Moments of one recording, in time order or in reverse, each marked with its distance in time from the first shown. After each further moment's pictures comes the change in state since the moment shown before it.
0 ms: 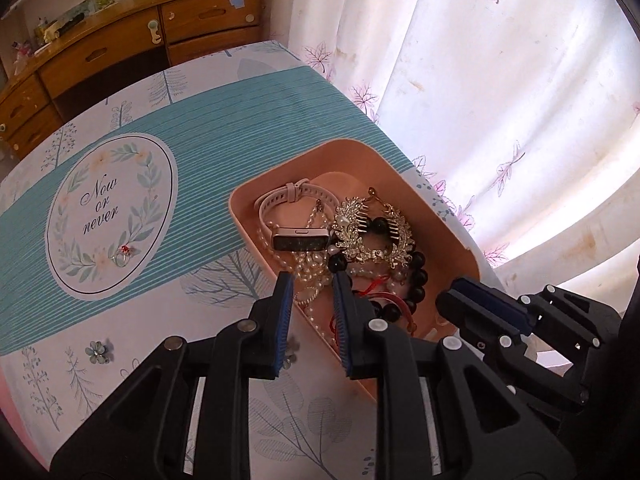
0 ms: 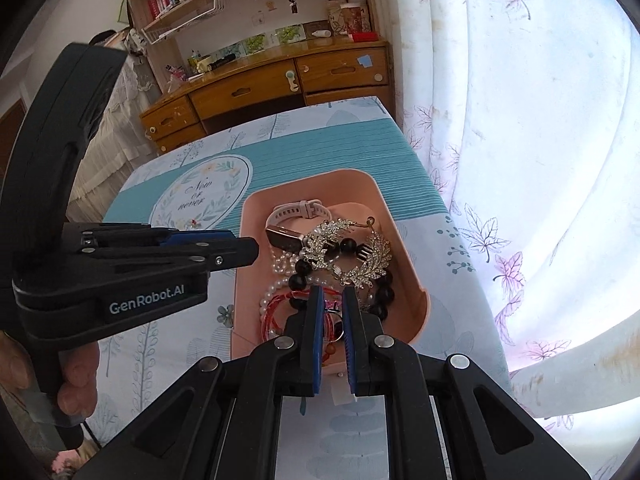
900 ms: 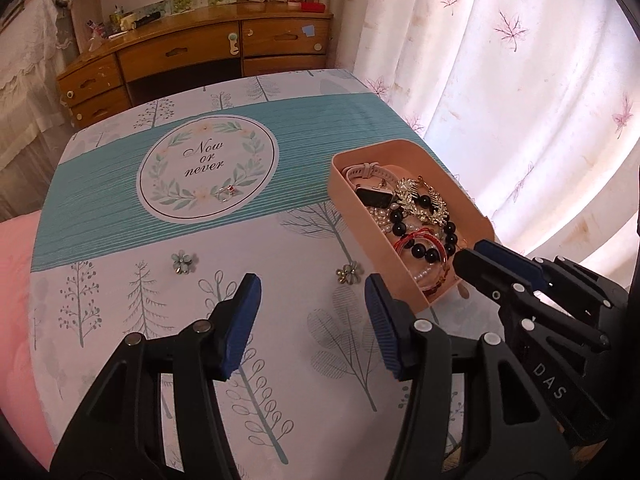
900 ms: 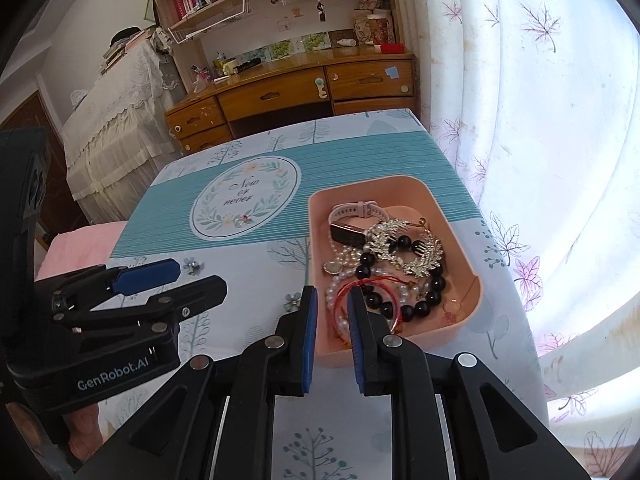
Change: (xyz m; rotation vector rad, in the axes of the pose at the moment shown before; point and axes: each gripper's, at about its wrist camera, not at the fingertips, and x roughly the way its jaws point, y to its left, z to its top) left arm -0.091 0.036 -0.088 -0.148 -0.142 0.135; right arm -0.040 0.058 -0.014 -0.036 -0.035 0.056
